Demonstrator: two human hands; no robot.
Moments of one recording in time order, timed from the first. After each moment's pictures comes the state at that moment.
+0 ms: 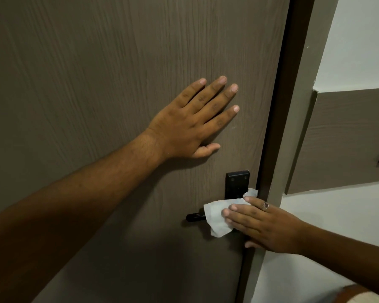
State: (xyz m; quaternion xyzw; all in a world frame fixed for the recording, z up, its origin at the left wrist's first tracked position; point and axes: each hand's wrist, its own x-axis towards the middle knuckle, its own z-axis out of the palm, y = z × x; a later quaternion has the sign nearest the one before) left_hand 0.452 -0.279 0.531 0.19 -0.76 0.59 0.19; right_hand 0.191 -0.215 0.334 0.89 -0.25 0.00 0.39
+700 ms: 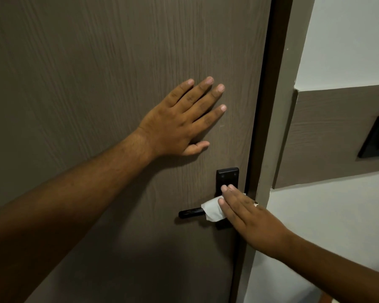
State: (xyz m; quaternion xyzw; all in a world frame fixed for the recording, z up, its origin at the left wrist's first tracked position) left_hand 0.454 -0.278 0.532 0.19 -0.76 0.59 0.18; right_hand 0.222 -0.177 0.335 0.86 -0.45 0.10 0.21
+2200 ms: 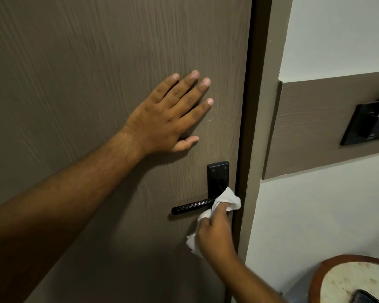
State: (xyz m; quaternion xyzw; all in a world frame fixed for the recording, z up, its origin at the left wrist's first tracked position) left_hand 0.454 -0.278 0.528 0.19 -0.76 0.59 0.19; right_hand 0.345 -0.139 0.354 0.44 -0.69 0.44 -0.36
